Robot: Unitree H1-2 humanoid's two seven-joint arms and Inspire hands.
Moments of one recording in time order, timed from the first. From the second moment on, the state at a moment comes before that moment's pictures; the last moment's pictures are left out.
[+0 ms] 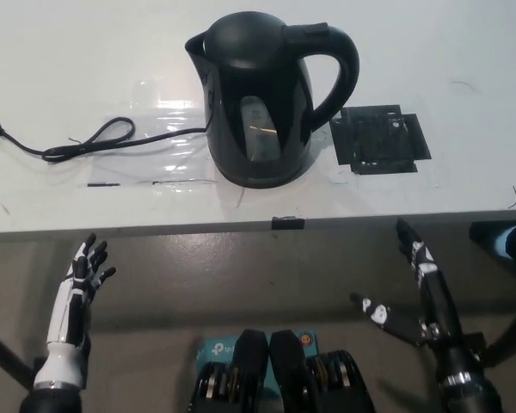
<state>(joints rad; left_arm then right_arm) -0.18 0.15 0.11 0.39 -0.04 -0.34 -0.04 -0.15 -0.09 0.12 0.30 -0.14 -0.39 -0.11</state>
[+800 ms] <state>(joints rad) -0.15 0.15 0.09 0.34 -0.06 -0.35 -0.05 -0.26 -0.11 0.08 -0.14 -0.19 -0.38 -0.21</state>
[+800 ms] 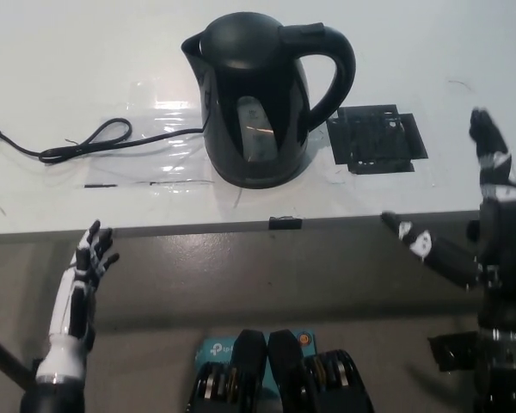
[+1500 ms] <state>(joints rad) 0.01 0.15 0.06 0.32 -0.06 -0.40 -0.08 -0.65 -0.11 0.06 0.17 -0.20 -0.08 -0.12</state>
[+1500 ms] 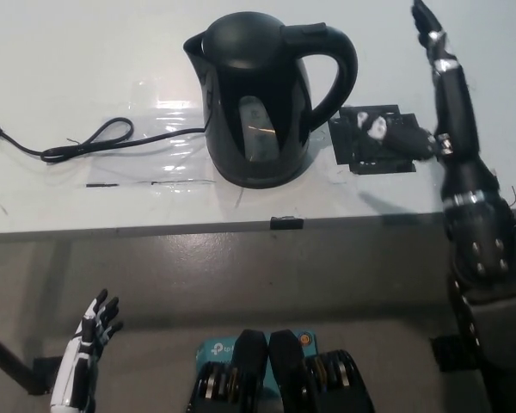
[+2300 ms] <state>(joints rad) 0.00 0.15 0.06 0.32 -0.06 -0.42 -0.08 -0.94 -0.11 0.03 0.68 -0.18 -0.06 -0.11</state>
